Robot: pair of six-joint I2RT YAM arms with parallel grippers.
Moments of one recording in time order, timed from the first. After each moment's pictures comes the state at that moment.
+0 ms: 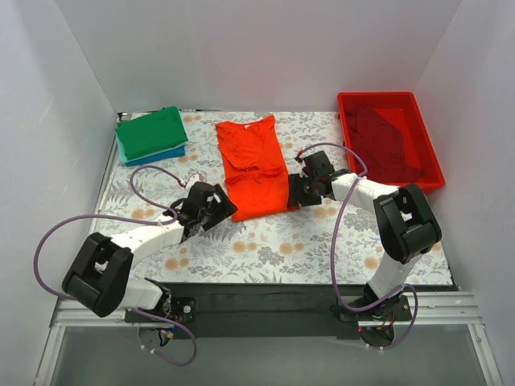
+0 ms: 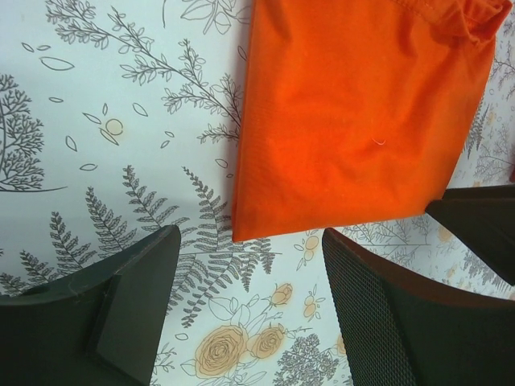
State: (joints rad) left arm -0.52 1.34 0.60 -0.02 -0.11 -0.97; right arm 0.48 1.73 1.03 -0.30 -0.20 0.31
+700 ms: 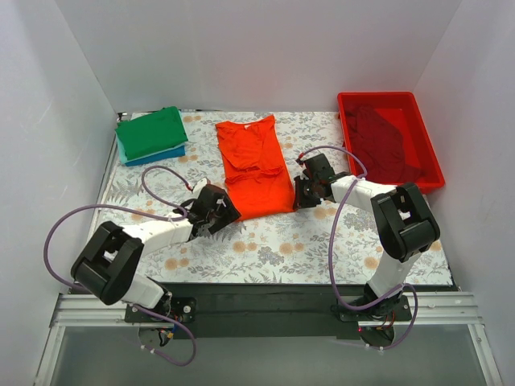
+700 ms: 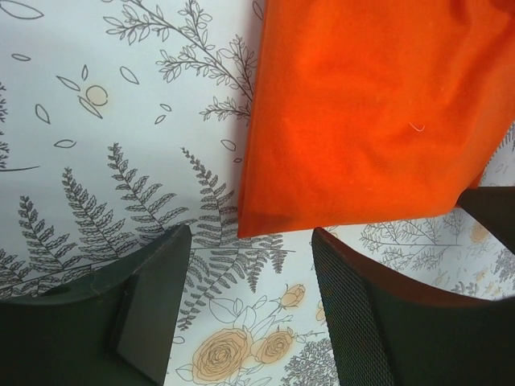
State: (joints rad) left arm -0.59 1.43 0.62 -0.05 -0.15 -1.01; right arm 0.48 1.76 1.00 -0.24 -0.20 0.34
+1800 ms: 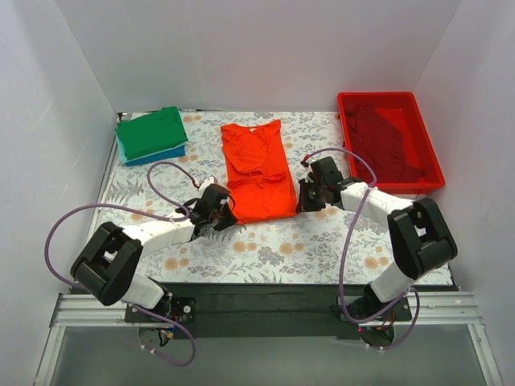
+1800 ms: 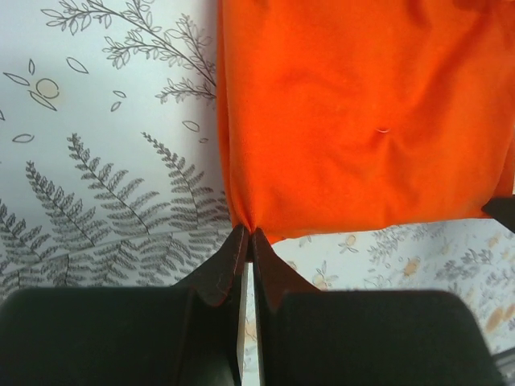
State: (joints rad) left arm -0.63 1.44 0.65 -0.06 -0.14 -0.94; right arm 0.48 1.61 0.92 -0.28 -0.23 0.35
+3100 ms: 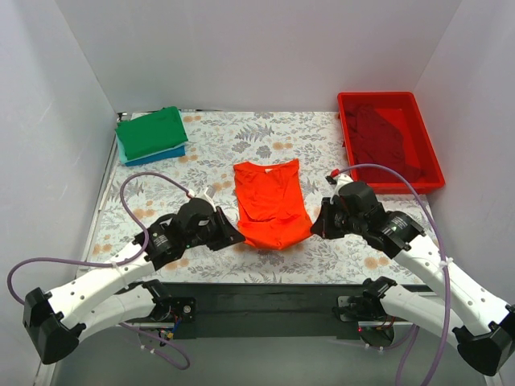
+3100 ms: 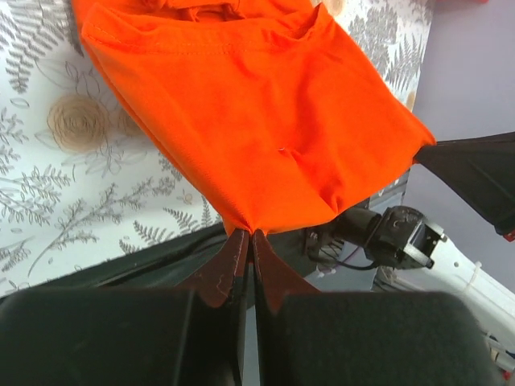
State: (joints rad) left arm -0.82 0.89 0.70 -0.48 0.05 -1.10; right arm 0.68 0.87 0.85 -0.74 -0.10 0.53
